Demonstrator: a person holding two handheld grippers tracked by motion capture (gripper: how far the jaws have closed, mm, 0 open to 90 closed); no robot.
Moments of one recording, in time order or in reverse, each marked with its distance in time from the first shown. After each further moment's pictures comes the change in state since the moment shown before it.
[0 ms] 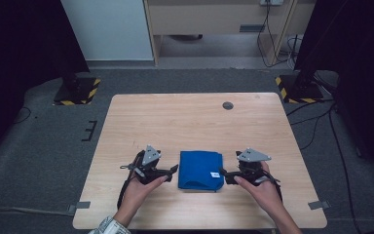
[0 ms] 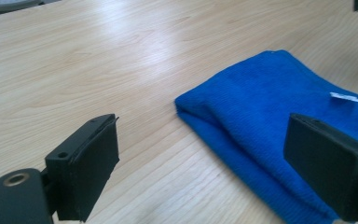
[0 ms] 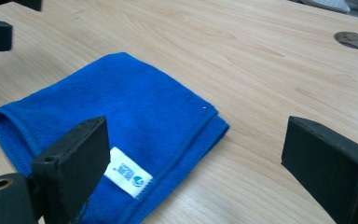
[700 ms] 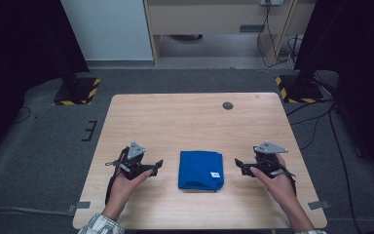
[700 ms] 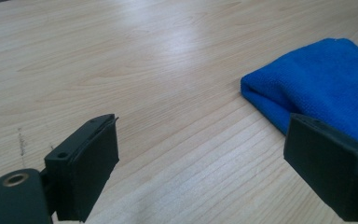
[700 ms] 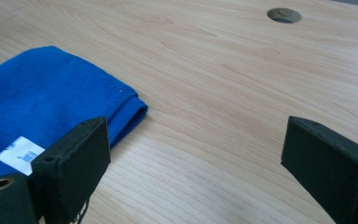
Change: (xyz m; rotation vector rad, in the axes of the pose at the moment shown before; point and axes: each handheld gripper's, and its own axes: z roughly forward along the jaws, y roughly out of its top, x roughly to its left) left arm 0.041 -0.012 -0.012 0.048 0.071 -0.045; right arm -0.055 -0.012 -0.011 0.032 -0.093 0.088
